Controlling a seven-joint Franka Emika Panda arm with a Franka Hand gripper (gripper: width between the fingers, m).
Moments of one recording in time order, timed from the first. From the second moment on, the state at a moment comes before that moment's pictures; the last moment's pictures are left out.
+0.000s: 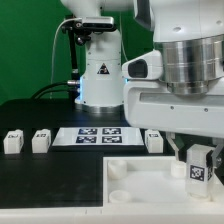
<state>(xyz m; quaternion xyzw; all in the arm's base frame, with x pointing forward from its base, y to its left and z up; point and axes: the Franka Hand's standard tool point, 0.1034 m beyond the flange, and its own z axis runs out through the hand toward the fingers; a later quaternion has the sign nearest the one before) 0.634 0.106 0.083 -0.89 0.45 0.04 0.06</state>
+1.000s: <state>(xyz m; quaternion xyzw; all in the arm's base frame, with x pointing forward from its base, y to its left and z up) 0.627 0.115 0.077 -0.84 0.54 0.06 0.06</state>
